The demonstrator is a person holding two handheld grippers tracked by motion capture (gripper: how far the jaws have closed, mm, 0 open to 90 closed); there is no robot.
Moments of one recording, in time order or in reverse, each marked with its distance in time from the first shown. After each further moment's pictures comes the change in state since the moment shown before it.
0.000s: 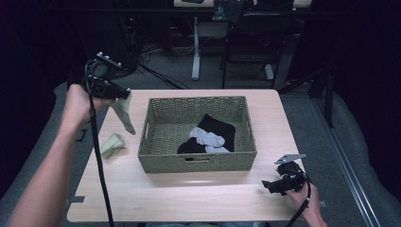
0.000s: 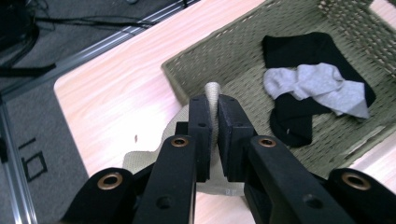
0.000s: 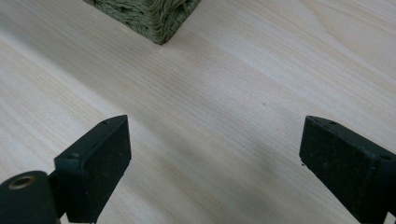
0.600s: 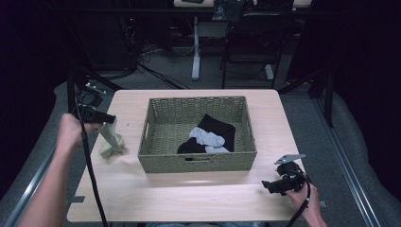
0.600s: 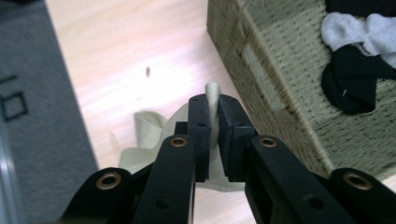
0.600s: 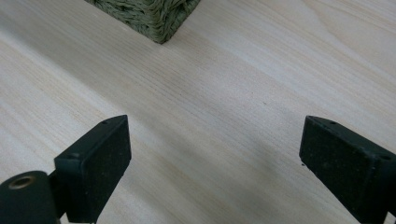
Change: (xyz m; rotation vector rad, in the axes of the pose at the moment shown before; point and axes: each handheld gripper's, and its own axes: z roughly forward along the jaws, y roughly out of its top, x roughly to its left) left arm 0.046 -0.082 0.067 0.133 -0.008 -0.172; right arm 0.001 0.000 0.001 -0.007 0.007 0.008
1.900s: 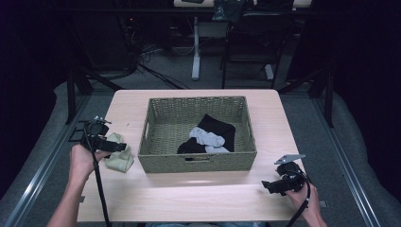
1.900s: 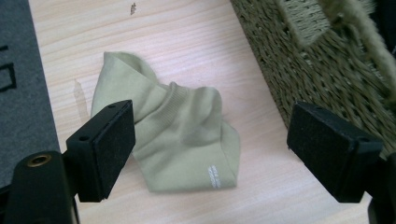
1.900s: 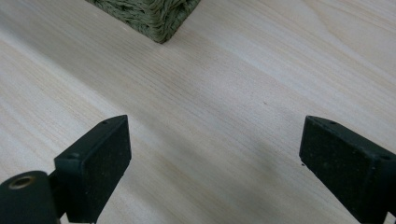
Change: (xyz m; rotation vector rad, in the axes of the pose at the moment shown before) left arm -0.023 -0.072 0.040 -0.045 0.062 -0.048; right arm 0.000 0.000 0.000 0.001 -0.006 -0.003
